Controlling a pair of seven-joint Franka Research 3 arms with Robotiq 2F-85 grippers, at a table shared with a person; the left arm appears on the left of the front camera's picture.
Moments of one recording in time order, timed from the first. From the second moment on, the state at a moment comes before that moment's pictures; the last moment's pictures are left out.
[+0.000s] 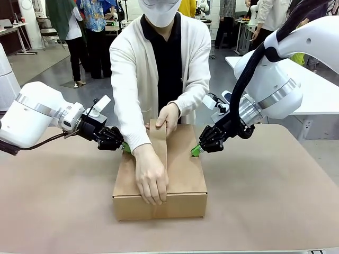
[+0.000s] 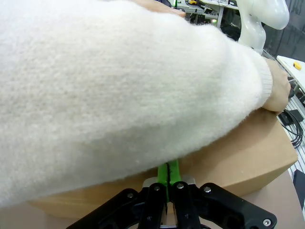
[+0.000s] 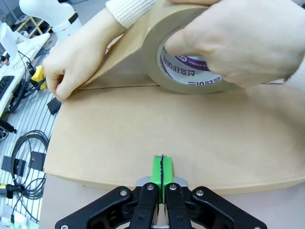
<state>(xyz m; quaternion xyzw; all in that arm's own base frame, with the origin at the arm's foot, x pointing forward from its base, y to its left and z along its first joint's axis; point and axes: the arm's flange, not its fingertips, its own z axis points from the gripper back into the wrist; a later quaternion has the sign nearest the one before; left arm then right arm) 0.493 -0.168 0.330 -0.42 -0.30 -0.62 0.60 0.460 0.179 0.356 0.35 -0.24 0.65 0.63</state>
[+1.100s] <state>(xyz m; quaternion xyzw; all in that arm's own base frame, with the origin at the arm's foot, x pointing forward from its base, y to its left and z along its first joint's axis) 0.493 -0.167 0.330 -0.42 -0.30 -0.62 0.60 0.460 0.179 0.356 0.35 -0.24 0.65 0.63</state>
